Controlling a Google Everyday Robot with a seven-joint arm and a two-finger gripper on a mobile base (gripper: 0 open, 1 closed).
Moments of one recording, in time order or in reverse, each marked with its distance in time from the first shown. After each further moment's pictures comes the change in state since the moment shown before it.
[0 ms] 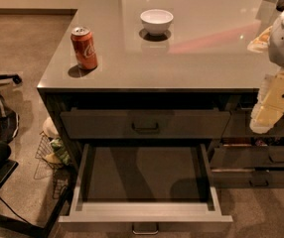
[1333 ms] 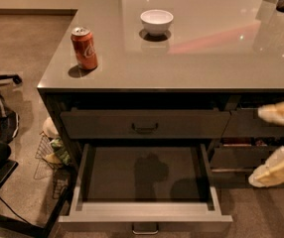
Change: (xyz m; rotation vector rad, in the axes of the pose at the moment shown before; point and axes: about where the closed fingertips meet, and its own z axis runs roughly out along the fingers) arm 0.051 0.073 0.059 0.054 -0.221 0.119
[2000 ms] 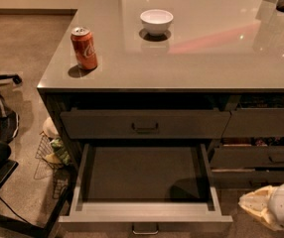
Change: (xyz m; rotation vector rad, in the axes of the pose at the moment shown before) arm 0.125 0.072 0.137 -0.009 -0.044 0.273
